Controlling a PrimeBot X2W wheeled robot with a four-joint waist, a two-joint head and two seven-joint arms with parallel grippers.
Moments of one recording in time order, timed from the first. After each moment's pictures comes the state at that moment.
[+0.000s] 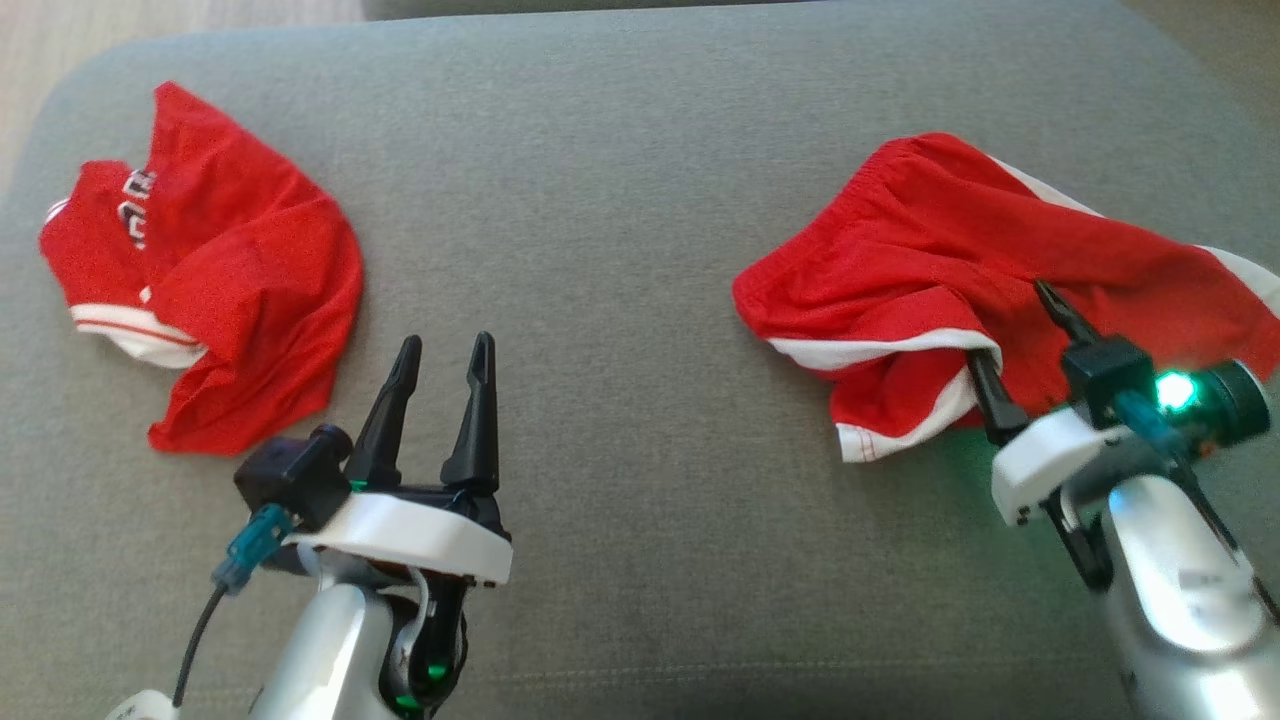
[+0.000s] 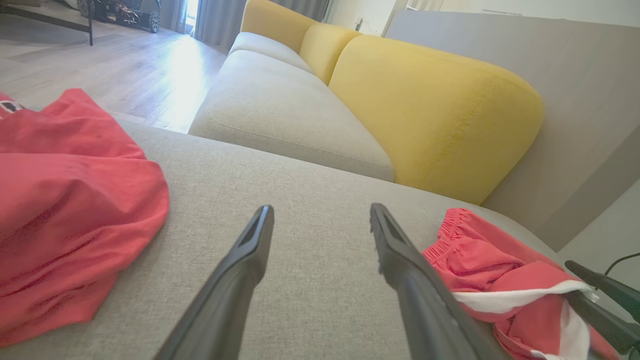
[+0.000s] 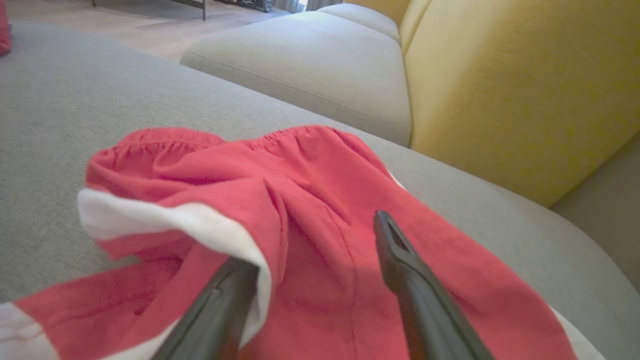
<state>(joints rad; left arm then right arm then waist) -0.15 0.05 -0.31 0.16 -0.43 0.03 -0.25 -0.37 -0.22 0.17 0.54 -0.09 0.12 -0.15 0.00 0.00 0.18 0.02</state>
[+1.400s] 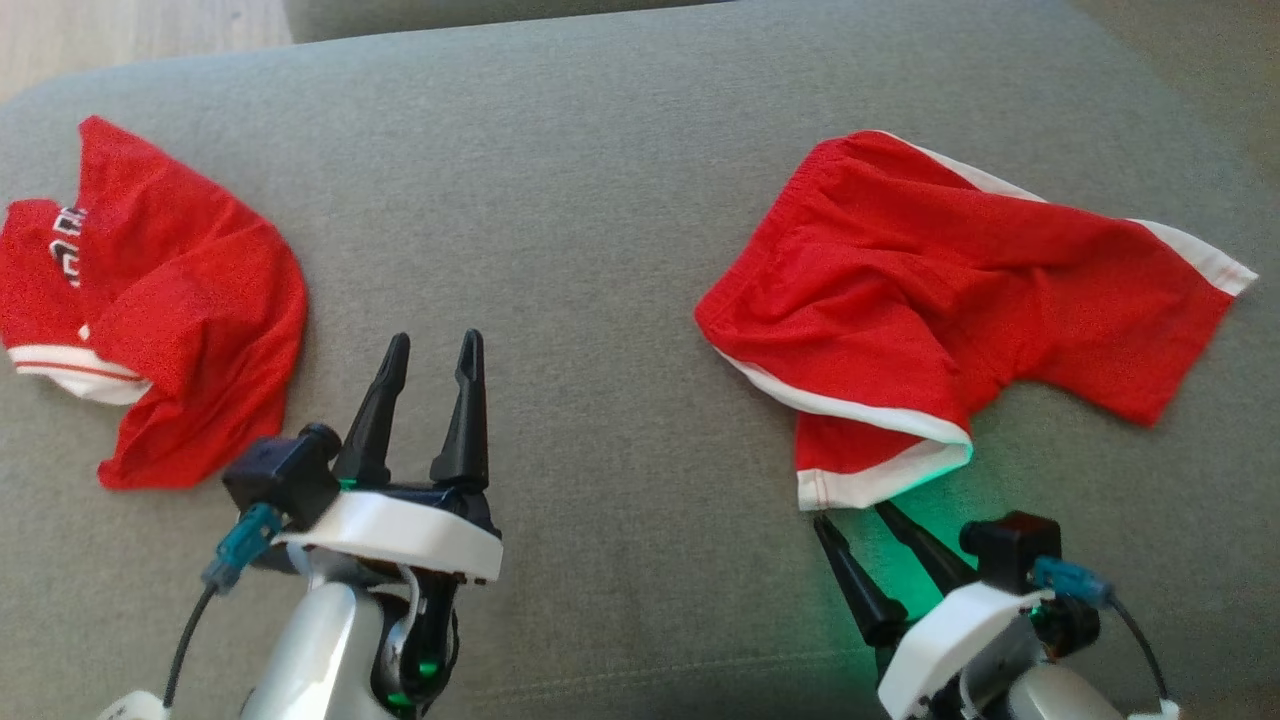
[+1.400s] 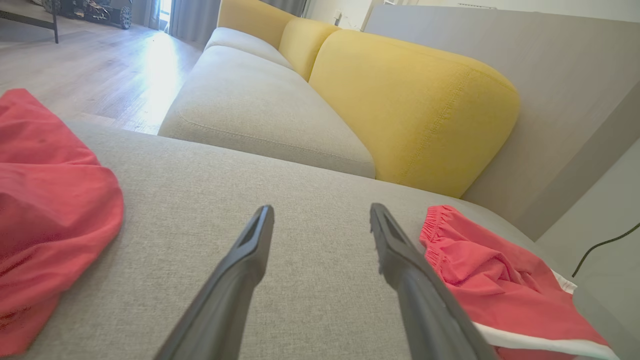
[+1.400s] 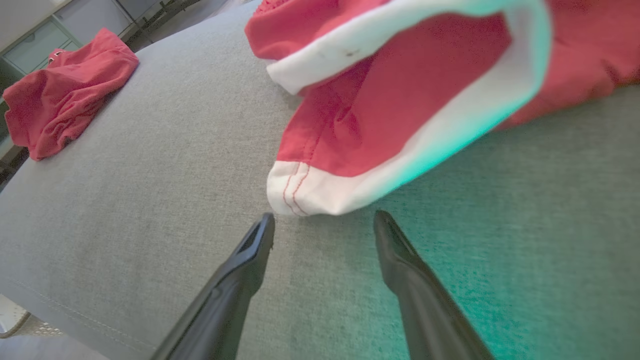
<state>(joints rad) -0.15 0.05 -0.28 0.17 -0.42 0.02 -0.25 -0.05 -0.20 0.43 0.32 0.45 0.12 0.00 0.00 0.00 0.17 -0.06</state>
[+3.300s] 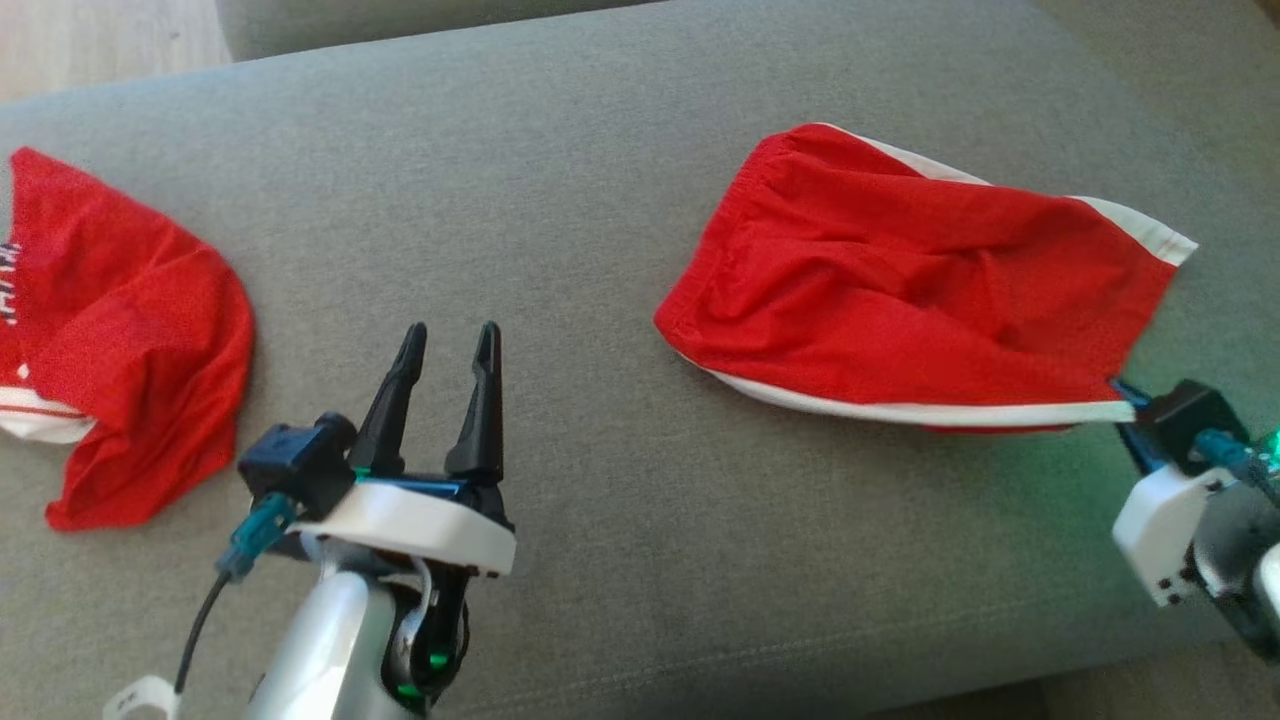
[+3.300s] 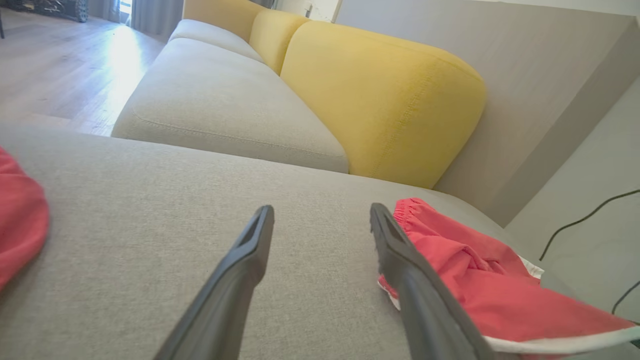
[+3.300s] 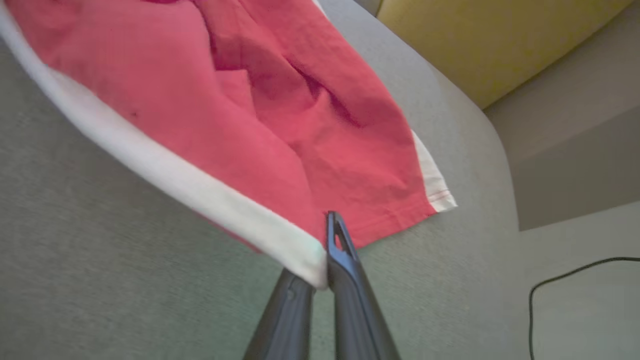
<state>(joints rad) -0.16 0.05 -0.31 0.17 -0.42 0.02 -0.25 -0.16 -0.58 0.29 0.19 0.04 0.12 0.23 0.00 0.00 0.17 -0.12</state>
